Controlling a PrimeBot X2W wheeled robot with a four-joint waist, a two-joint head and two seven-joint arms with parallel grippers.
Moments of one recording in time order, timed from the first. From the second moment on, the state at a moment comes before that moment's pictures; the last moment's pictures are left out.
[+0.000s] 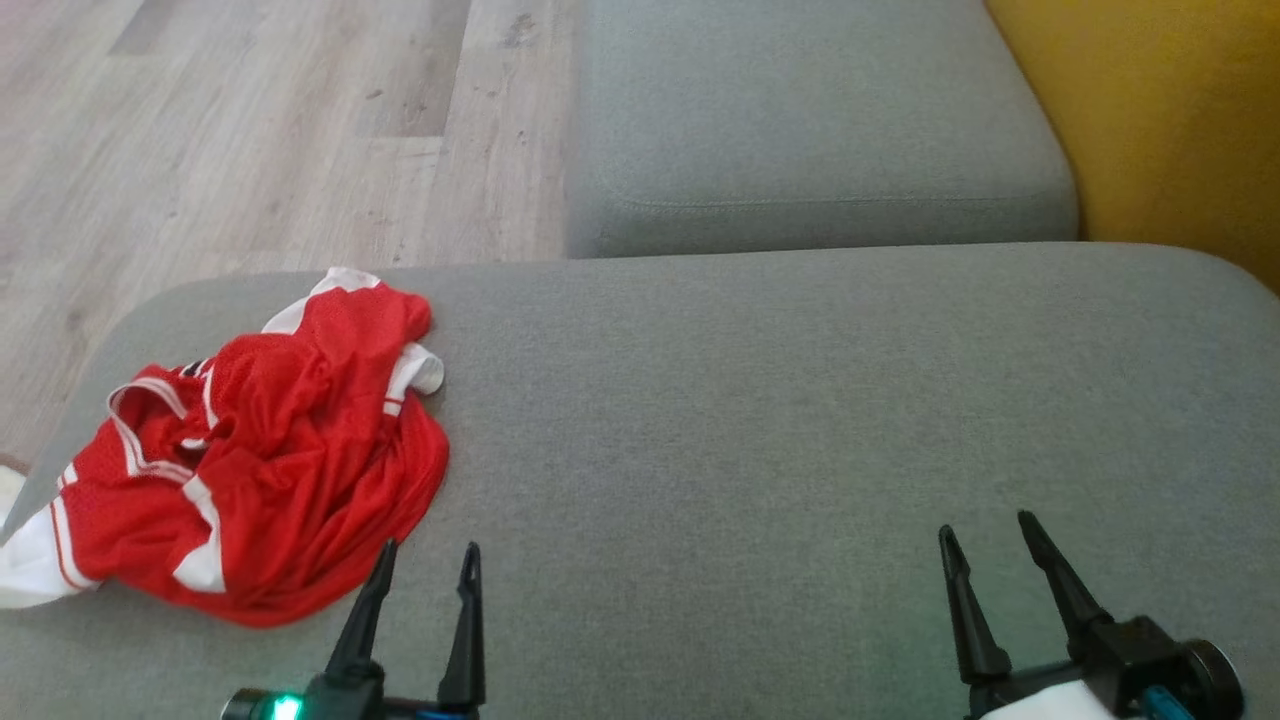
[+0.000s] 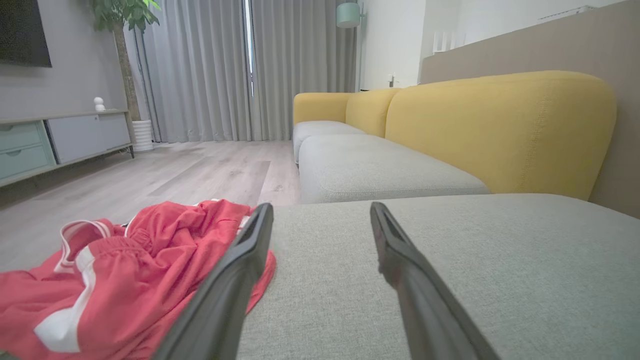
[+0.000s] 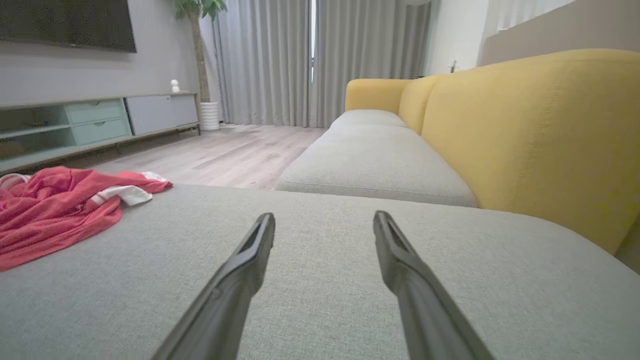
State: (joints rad) left arm 0.17 0.05 -0.22 0.12 -0.09 0.00 -0.24; right arm 0.19 -0.04 0.06 0.14 0.00 0.13 -0.24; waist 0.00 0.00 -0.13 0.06
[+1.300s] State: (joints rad) left arm 0.11 0.07 -0.13 0.00 -0.02 0.07 -0.25; right arm 0.08 -0.04 0.16 0.15 -0.05 0.13 -0.25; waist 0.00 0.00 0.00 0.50
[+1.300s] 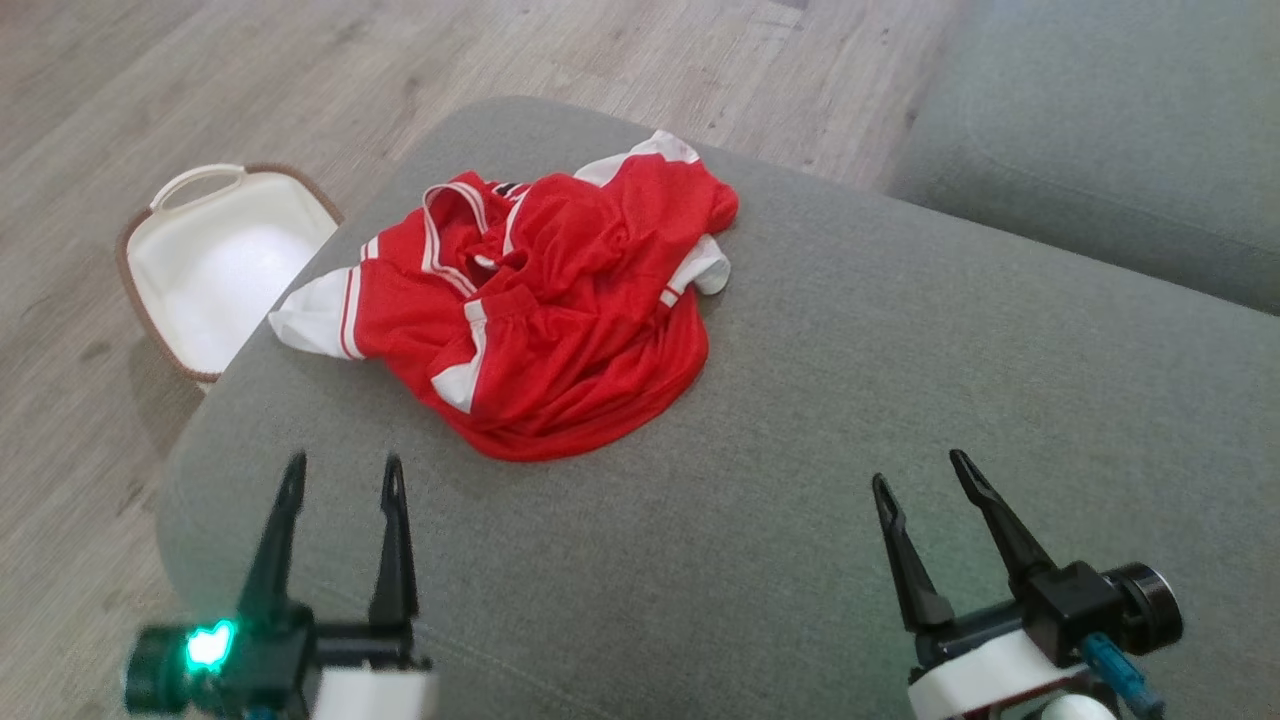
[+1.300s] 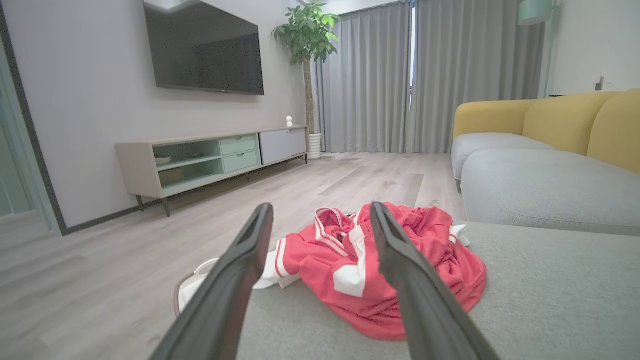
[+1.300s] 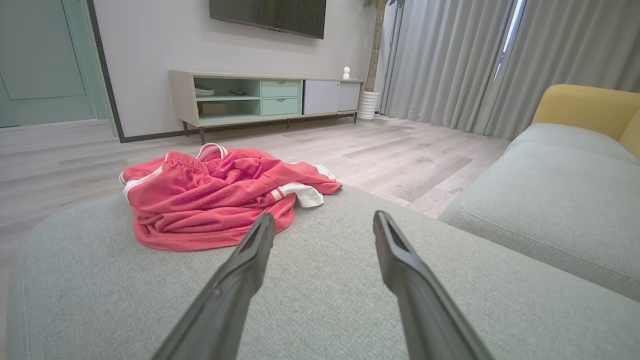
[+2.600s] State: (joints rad) left arm -1.02 0.13 -0.16 1.07 -0.18 -0.10 0.15; right arm -0.10 -0.35 0.17 -0.02 -0.07 0.13 -0.25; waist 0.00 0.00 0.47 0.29
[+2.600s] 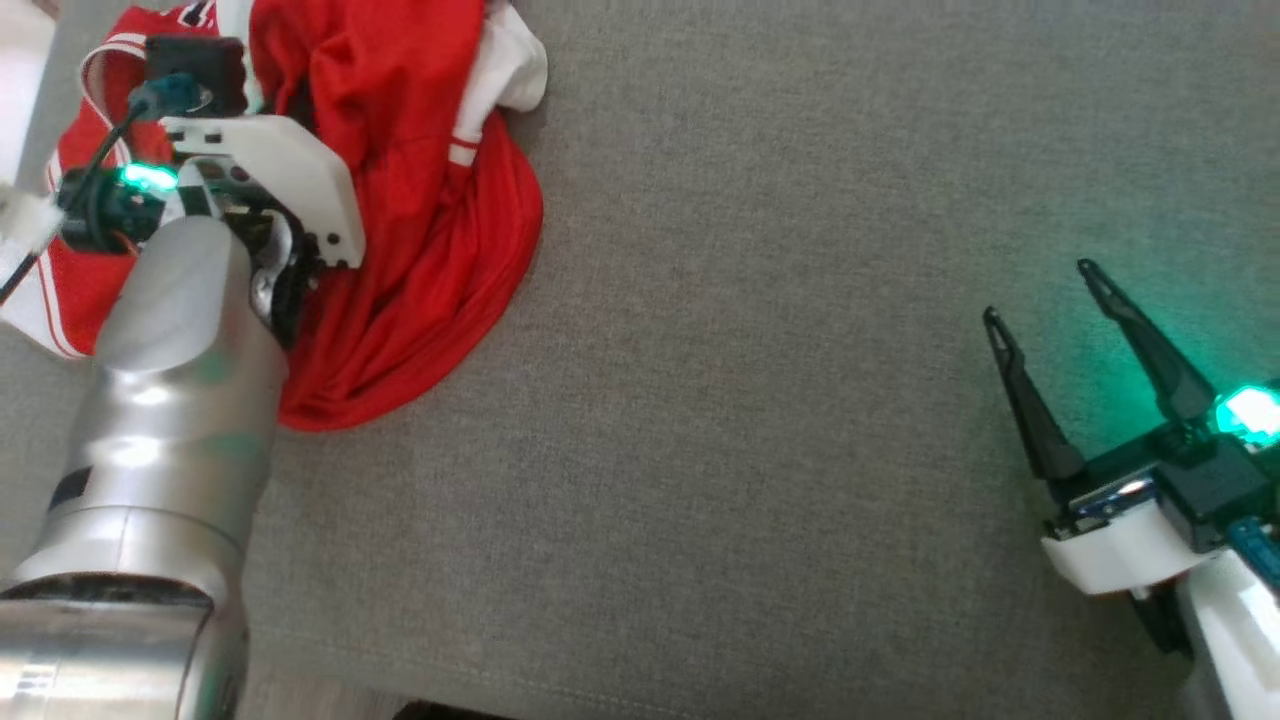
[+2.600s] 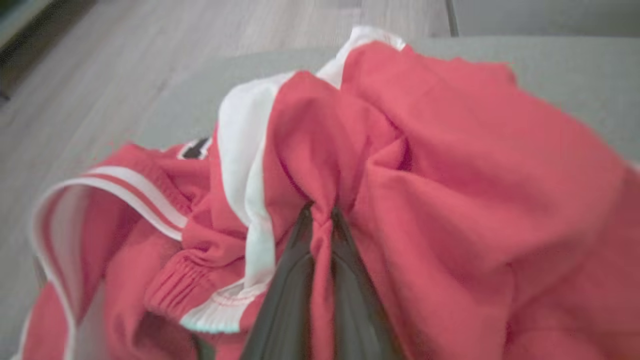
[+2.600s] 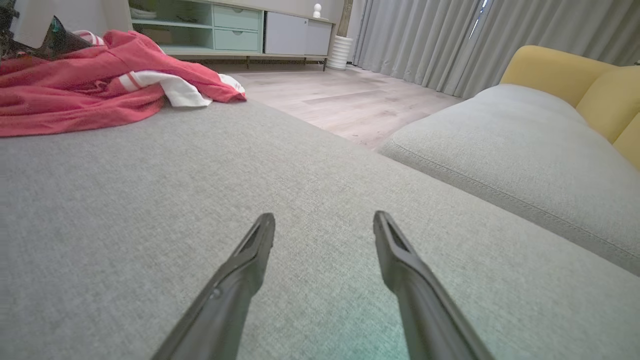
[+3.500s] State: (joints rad) left arm -1.12 0.20 -0.55 0.85 -0.18 -0.13 -0.12; right arm 0.03 -0.10 0.20 0.07 -0.05 0.13 -0.25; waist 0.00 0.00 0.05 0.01
